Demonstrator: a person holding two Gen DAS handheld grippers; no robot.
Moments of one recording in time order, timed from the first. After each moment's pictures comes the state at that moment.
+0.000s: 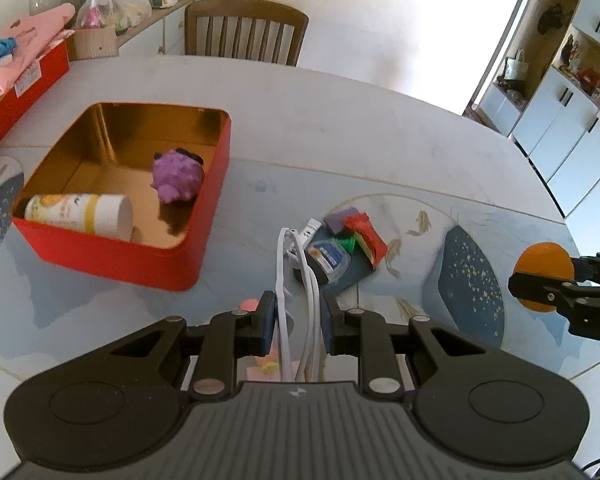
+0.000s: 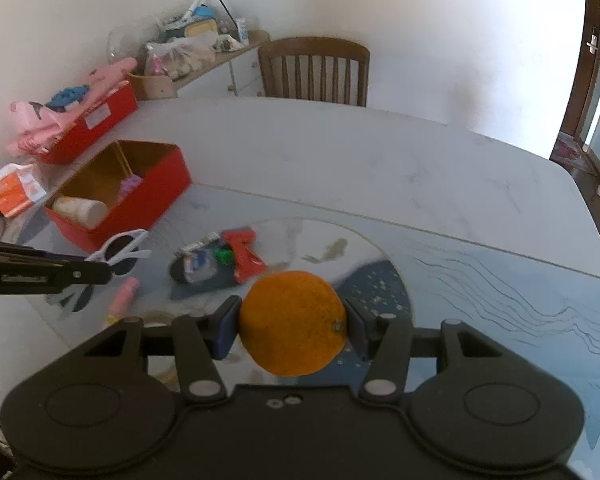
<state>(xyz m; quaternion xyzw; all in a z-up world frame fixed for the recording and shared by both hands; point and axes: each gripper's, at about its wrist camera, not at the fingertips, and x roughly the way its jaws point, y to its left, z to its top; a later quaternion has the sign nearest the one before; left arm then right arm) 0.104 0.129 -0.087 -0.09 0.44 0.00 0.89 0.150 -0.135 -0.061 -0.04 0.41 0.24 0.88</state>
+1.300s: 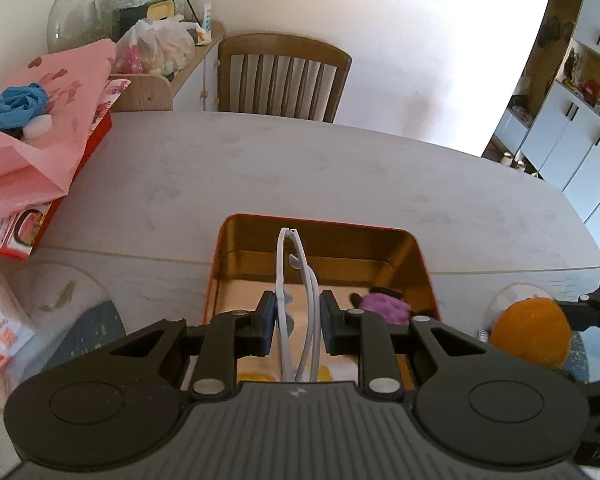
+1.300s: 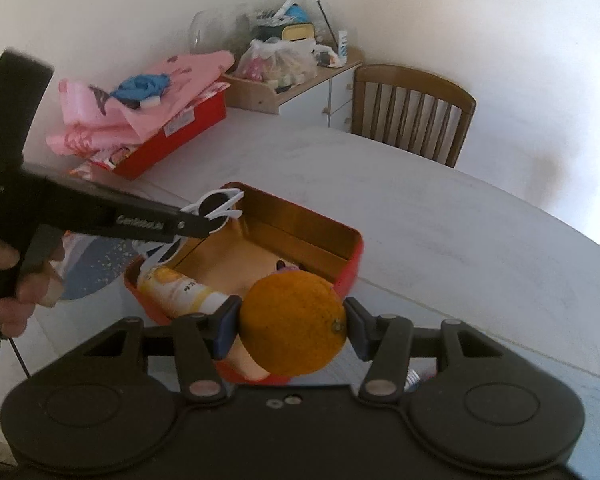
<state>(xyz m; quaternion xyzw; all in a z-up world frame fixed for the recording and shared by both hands) 0.192 0.327 -0.069 -0.07 0.42 -0.01 0.91 0.186 0.114 -0.045 -0.11 0.38 0.30 0.87</state>
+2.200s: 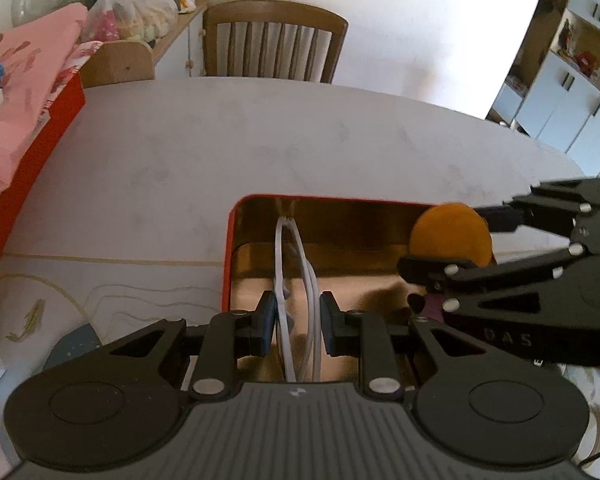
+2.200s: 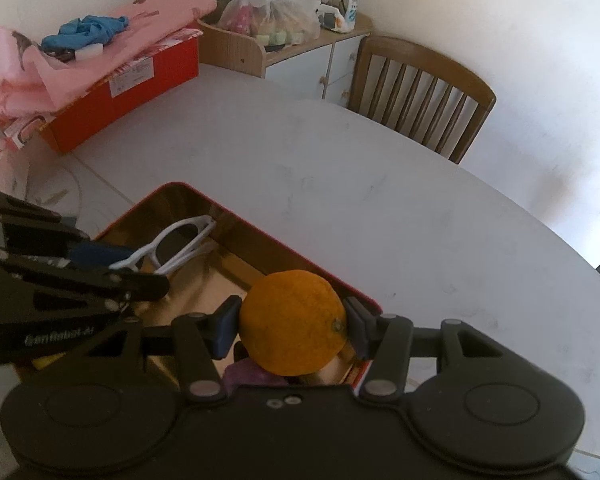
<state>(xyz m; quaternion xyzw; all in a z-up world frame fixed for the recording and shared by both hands) 0.237 0.347 -0.121 -0.05 0.45 -0.04 0.89 0.279 0.185 -0.101 -0.18 0.41 0.27 0.85</state>
